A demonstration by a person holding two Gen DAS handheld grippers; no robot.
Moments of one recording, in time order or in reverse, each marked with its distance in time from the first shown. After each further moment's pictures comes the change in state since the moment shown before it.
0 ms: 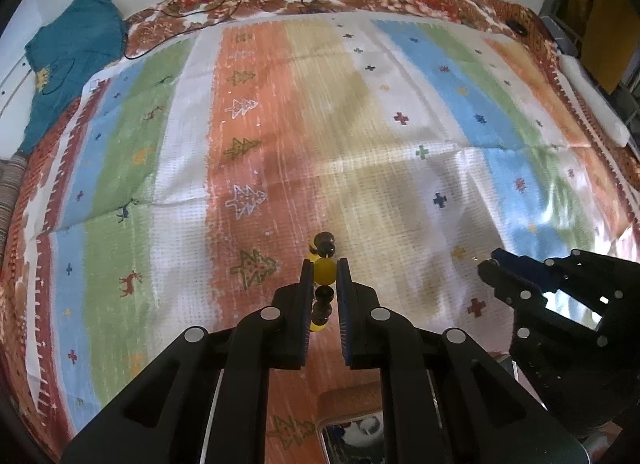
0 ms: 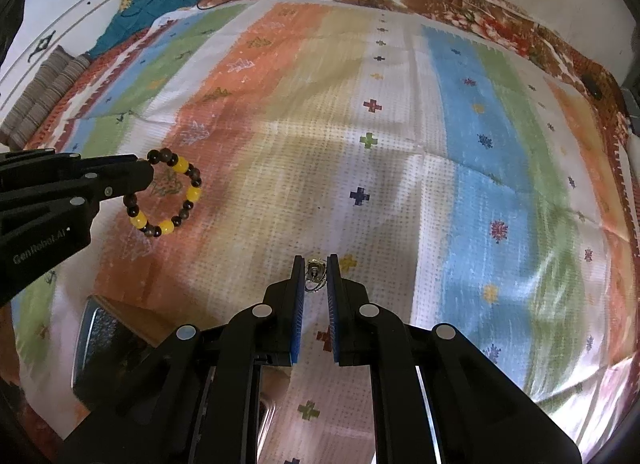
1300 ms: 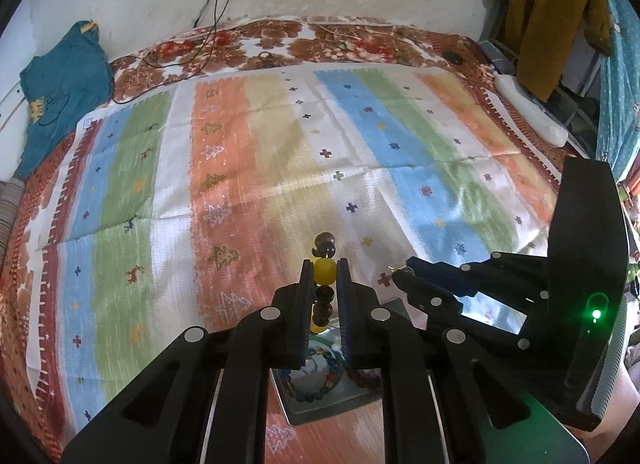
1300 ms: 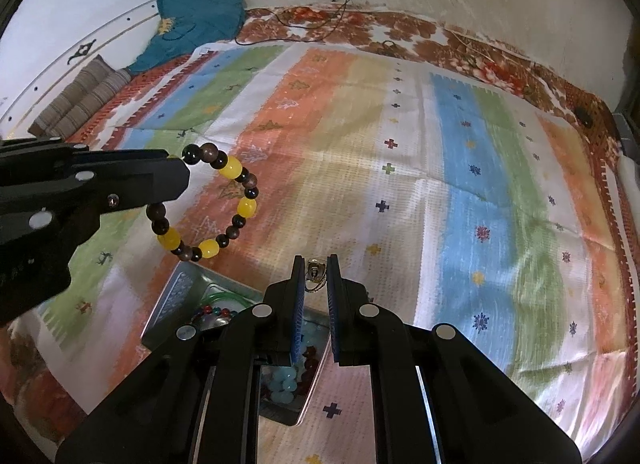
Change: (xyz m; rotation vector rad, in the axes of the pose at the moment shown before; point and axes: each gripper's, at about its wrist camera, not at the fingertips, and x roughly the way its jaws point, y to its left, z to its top) left arm -0.106 -0.035 -0.047 0.070 -0.154 -0.114; right arm -0.078 0.024 -0.033 -0.049 -0.134 0.039
